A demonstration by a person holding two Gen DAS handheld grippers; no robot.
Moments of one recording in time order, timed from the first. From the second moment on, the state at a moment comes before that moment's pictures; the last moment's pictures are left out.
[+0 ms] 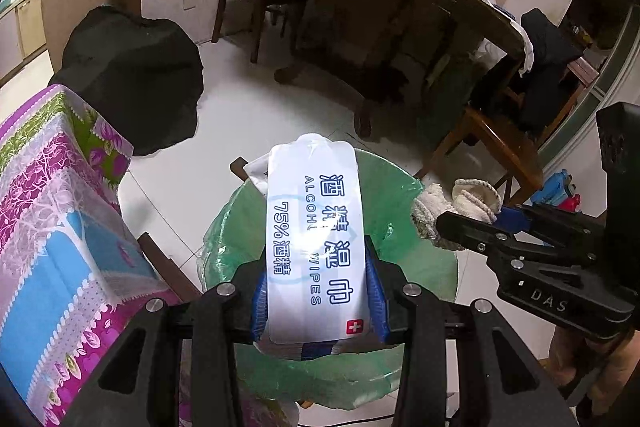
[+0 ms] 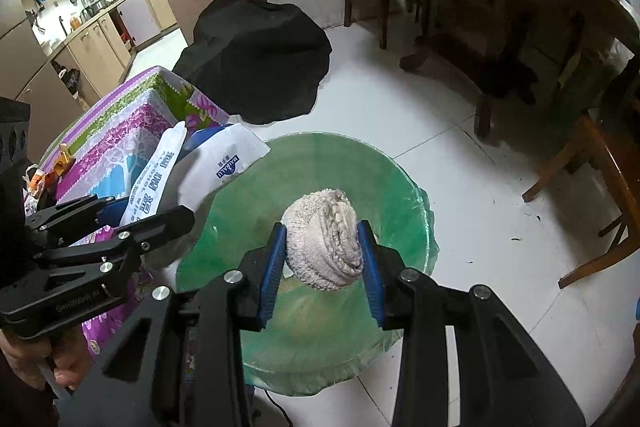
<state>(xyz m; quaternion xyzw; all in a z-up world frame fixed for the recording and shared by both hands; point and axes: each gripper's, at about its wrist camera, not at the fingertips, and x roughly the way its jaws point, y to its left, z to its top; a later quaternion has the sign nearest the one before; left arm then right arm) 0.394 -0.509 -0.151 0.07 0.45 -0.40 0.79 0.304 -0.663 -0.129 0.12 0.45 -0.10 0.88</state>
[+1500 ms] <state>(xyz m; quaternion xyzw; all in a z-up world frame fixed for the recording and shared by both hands) 0.372 -0.450 -0.126 0.11 0.41 -0.37 0.83 0.246 -0.634 -0.086 0.12 0.33 -0.11 0.93</state>
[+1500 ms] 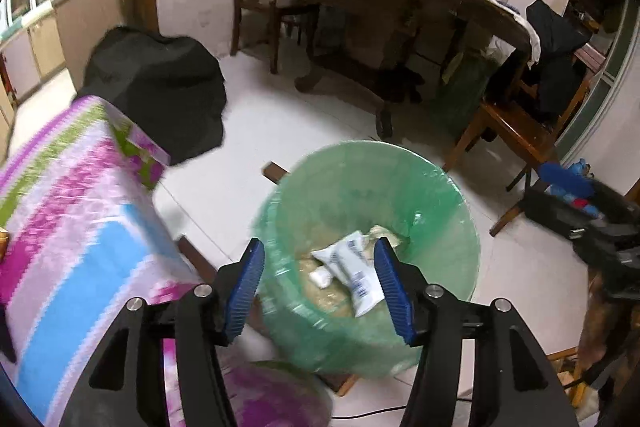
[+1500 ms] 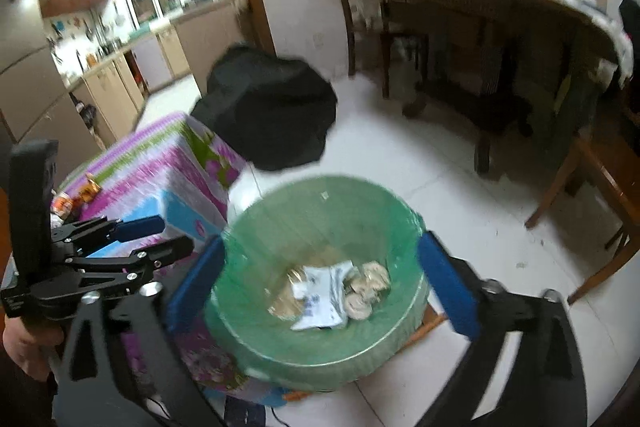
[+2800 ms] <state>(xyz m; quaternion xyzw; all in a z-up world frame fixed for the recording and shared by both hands) 0.411 0.091 -0.178 0.02 0.42 -0.11 0.90 0.321 -0.259 -0.113 0.01 0.37 0.27 0.89</state>
